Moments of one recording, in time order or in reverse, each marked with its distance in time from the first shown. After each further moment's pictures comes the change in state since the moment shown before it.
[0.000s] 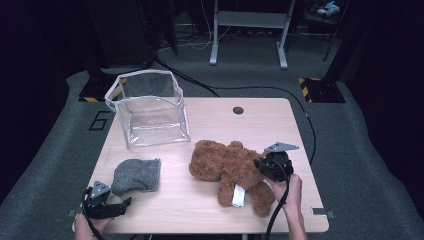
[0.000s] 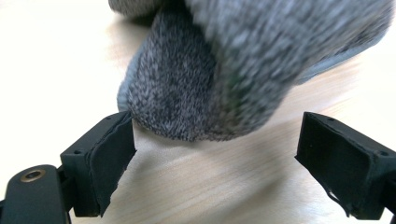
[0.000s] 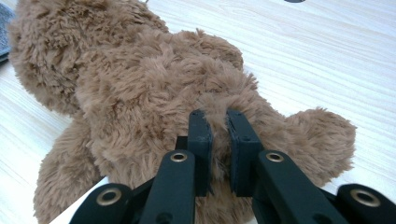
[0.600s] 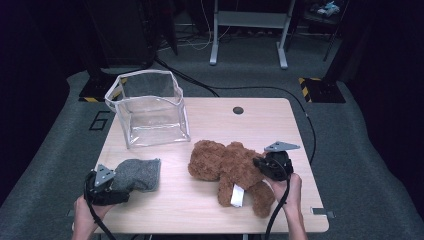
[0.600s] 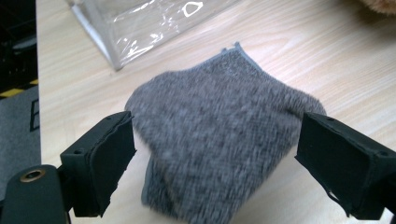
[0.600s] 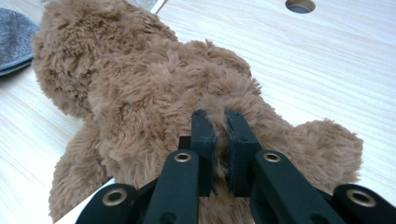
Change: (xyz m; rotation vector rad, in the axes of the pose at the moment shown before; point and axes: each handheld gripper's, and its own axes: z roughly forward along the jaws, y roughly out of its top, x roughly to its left) left arm -0.019 0.063 -0.014 -0.057 0.027 0.175; right arm 0.002 0.004 -0.005 -0.024 0.029 -0.018
